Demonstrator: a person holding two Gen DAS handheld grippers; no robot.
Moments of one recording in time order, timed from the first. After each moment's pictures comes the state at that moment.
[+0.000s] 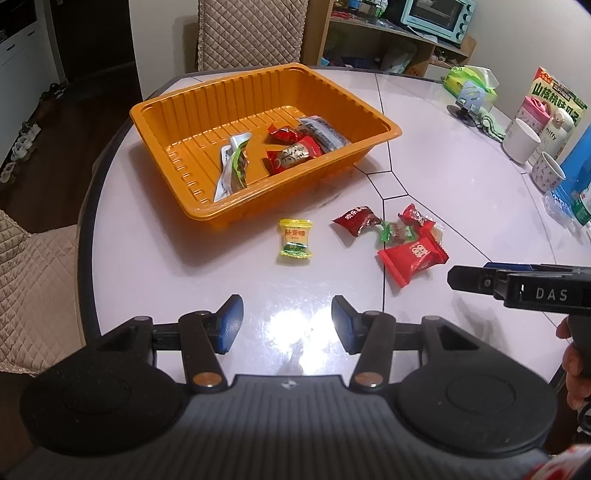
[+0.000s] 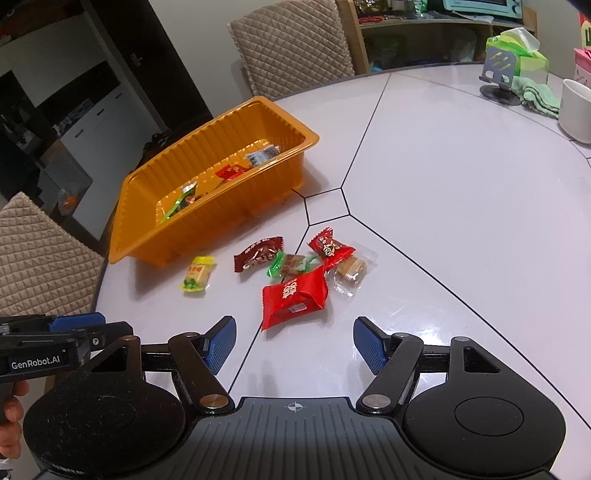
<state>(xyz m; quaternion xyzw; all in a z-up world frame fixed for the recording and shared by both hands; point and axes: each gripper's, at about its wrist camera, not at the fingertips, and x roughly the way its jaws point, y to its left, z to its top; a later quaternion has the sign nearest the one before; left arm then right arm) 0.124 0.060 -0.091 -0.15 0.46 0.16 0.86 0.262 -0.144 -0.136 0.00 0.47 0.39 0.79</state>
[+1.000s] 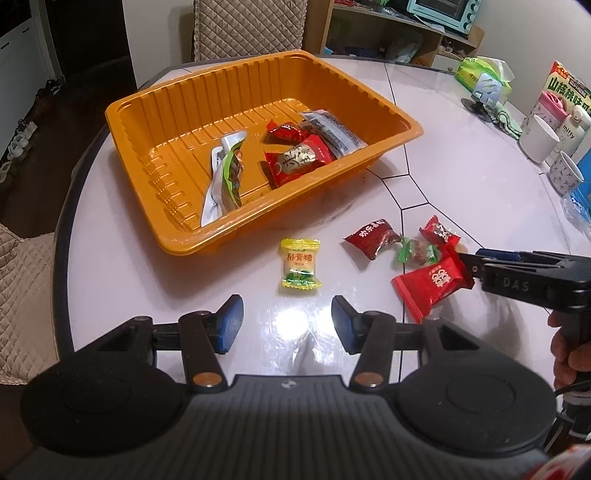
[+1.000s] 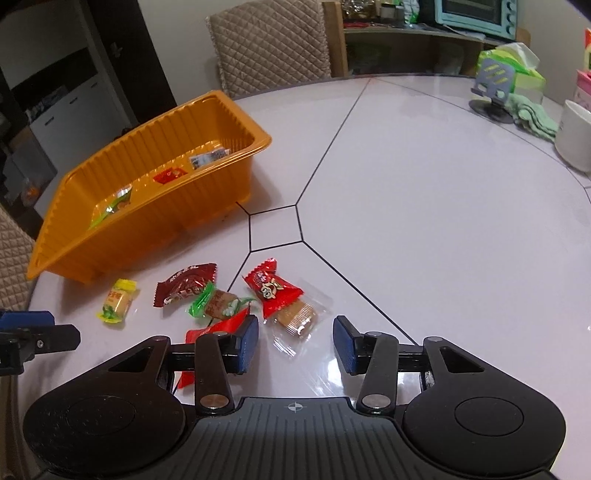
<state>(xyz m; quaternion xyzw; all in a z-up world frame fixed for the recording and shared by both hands) 0.170 0.077 -0.117 -0.15 0.47 0.16 0.85 0.305 -0.112 -0.176 -0.06 0.44 0.36 0.82</state>
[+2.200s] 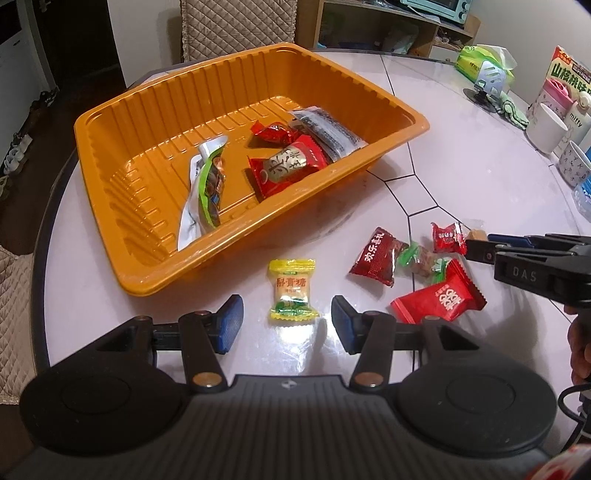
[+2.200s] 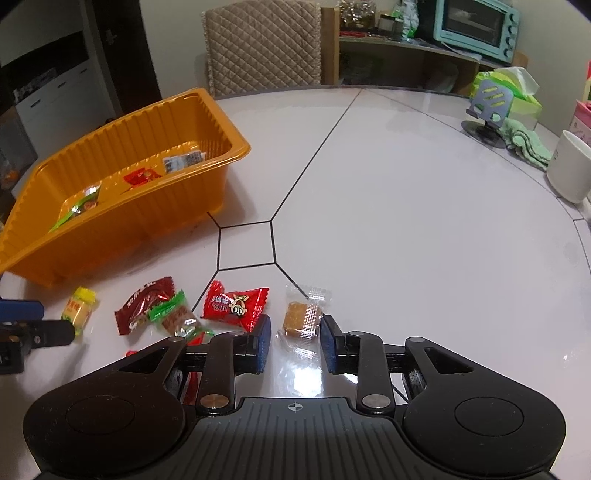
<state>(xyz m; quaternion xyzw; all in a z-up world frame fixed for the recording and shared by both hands) 0.201 0.079 -0.137 -0.13 0.48 0.16 0.85 0.325 -0.102 -0.182 -0.10 0.43 0.33 0.84</state>
